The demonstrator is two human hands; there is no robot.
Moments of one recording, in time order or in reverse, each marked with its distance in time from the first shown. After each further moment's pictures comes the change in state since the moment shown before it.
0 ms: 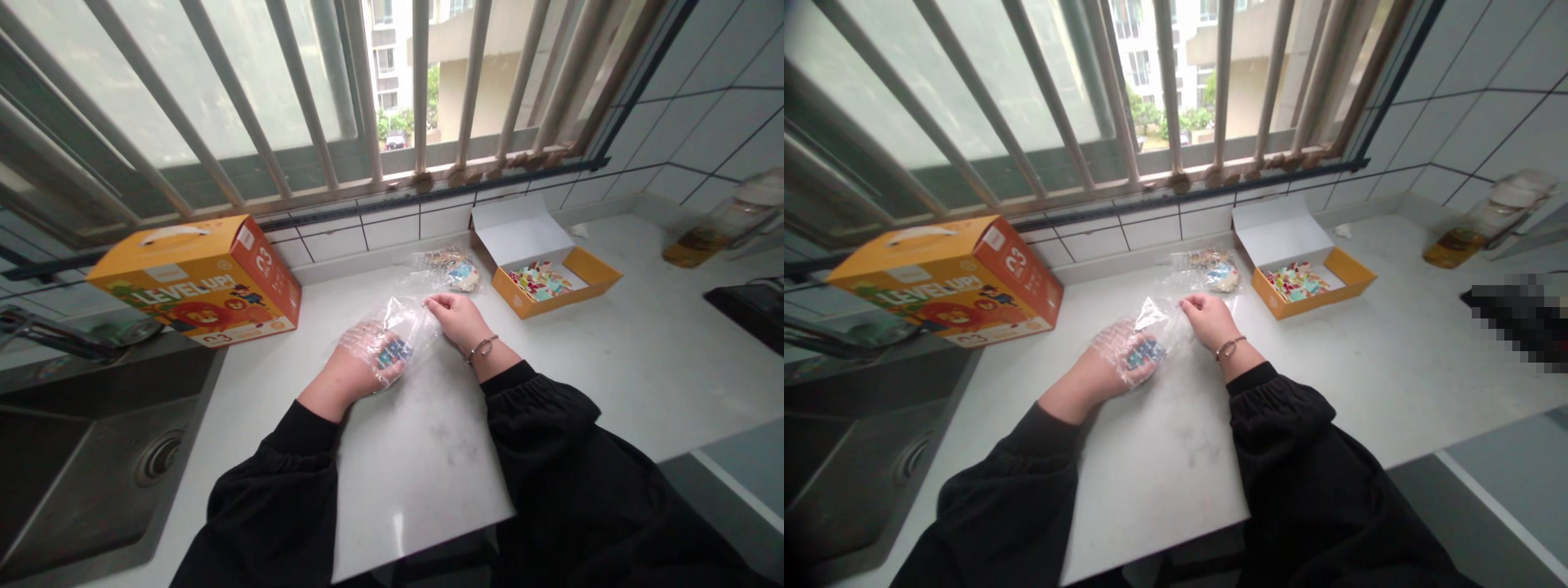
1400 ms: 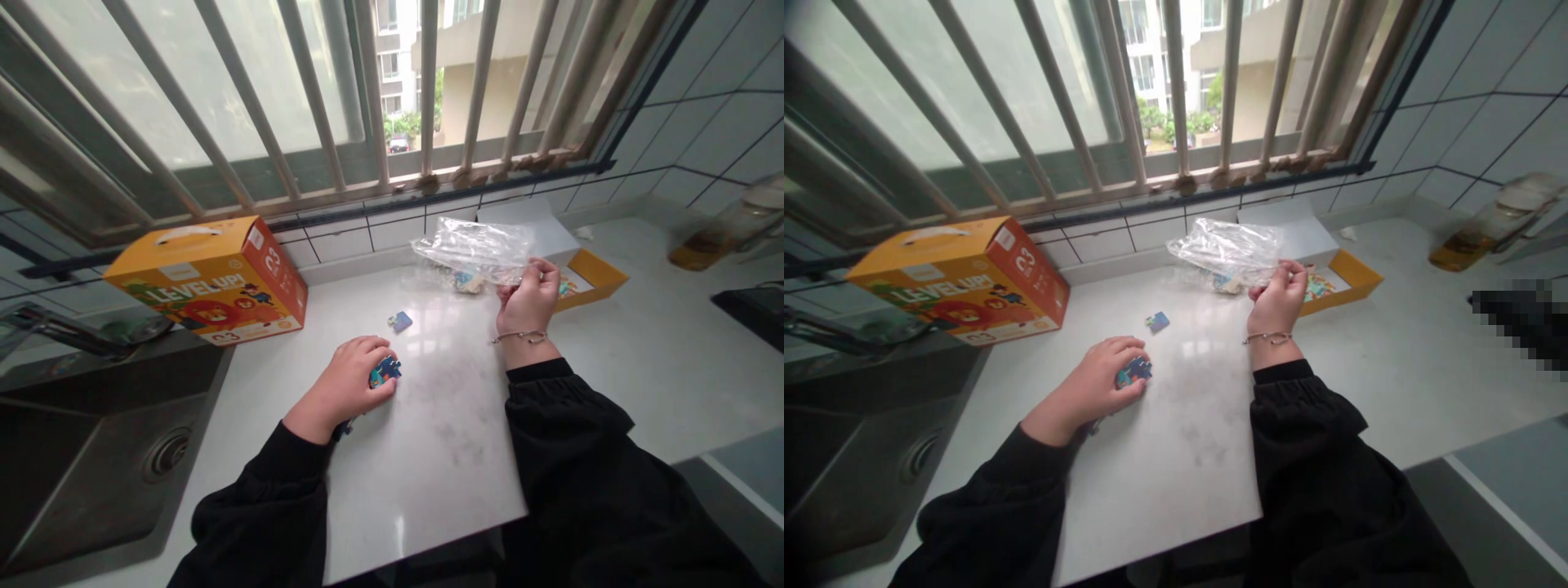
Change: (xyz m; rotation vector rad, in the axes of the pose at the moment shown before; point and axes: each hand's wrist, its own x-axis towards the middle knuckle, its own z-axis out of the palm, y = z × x) left_hand -0.032 0.018 -0.032 -0.052 -0.141 -0.058; right_hand 0.024 0.003 -0.061 0.651 0.883 -0.134
